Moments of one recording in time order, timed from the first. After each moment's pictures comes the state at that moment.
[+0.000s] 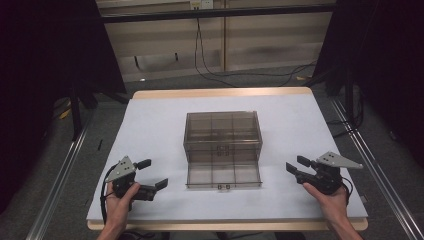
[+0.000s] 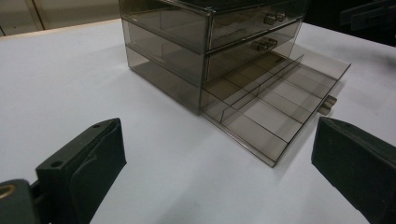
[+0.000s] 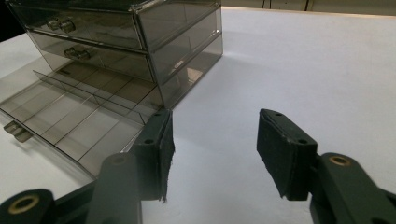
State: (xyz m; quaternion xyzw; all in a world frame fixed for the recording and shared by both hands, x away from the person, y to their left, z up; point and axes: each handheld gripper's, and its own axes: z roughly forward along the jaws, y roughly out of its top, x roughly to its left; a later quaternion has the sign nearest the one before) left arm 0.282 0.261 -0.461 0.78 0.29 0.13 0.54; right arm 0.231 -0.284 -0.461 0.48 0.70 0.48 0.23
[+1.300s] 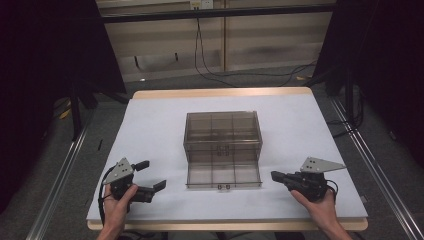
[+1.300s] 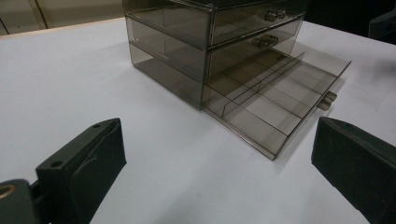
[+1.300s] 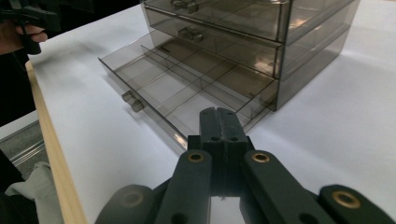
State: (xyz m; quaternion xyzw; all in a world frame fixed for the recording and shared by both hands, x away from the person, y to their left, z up) left arm 0.277 0.266 -0.462 0.78 0.30 0.14 0.53; right arm 0.222 -0.245 -0.453 0.38 0.76 0.51 0.13
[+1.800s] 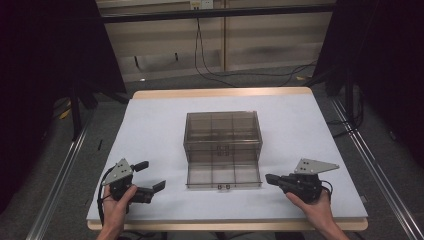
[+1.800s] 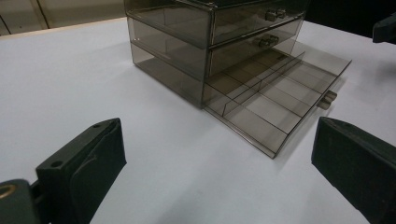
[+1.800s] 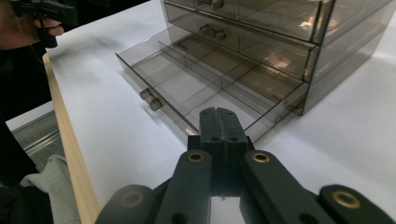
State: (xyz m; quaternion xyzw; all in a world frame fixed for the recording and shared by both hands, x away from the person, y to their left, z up) left arm 0.276 0.268 -0.462 0.78 0.30 0.14 0.54; right arm 0.221 -0.233 -0.453 0.36 0.78 0.51 0.11
